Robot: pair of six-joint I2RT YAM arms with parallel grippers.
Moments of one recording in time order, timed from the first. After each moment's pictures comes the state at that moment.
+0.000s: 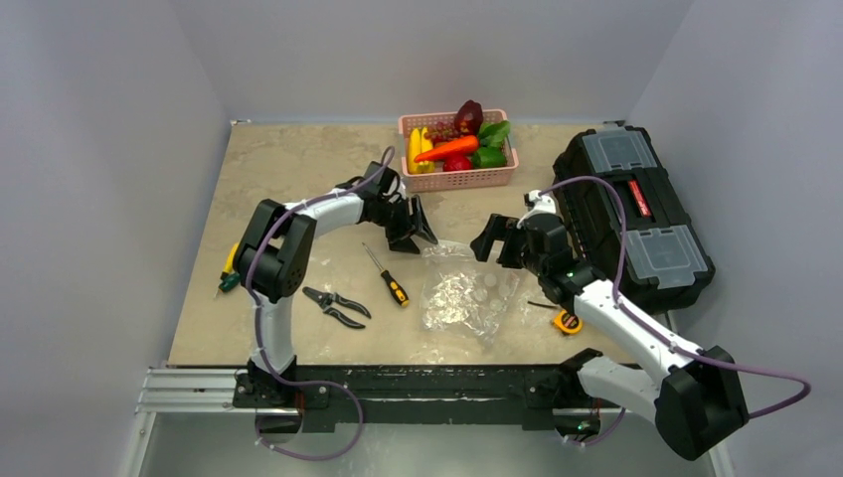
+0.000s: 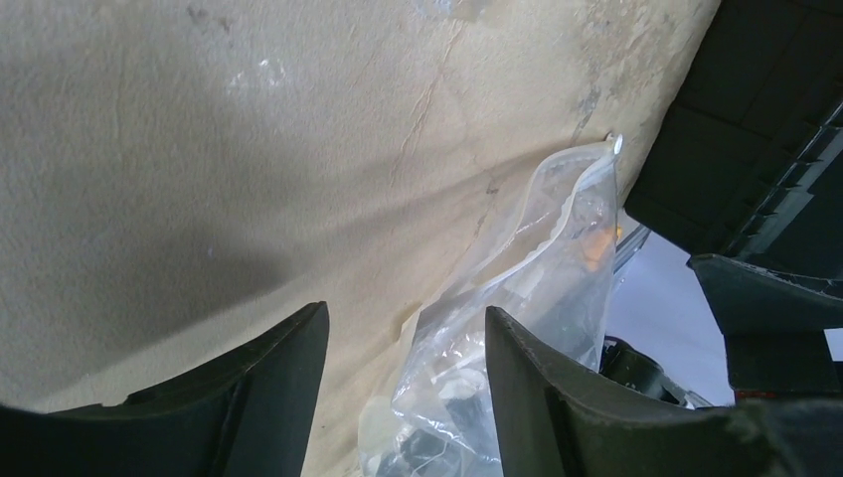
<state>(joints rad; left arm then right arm) -0.46 2.00 1.31 -0.36 0.60 -0.76 0.47 1.04 0.61 -0.10 0.03 0.57</state>
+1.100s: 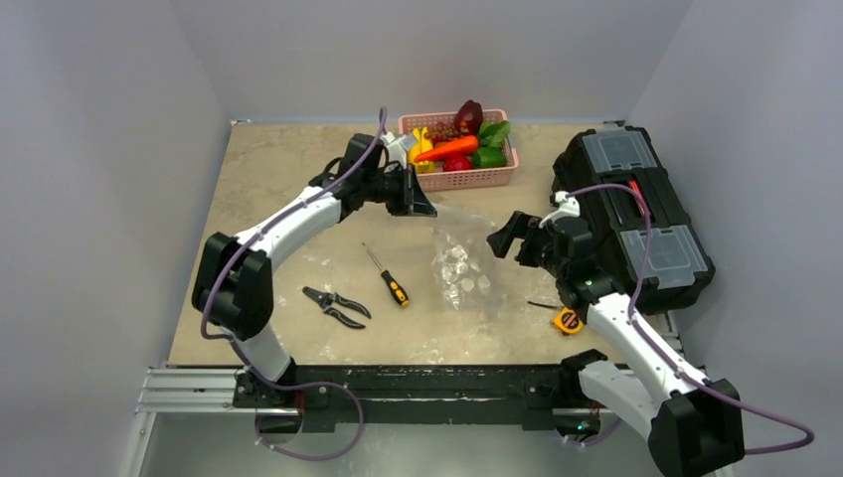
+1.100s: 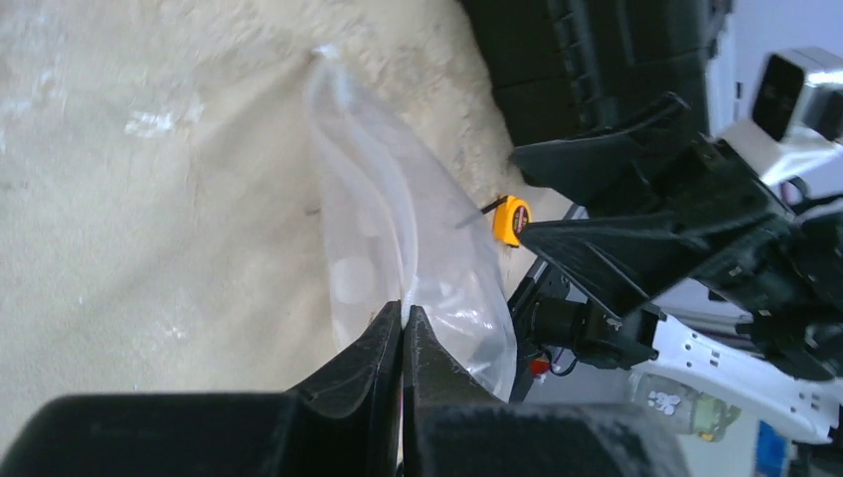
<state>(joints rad) -0.48 1.73 1.32 -0.28 0.63 -0.61 0.32 0.93 0.55 -0.09 -0.05 0.55</state>
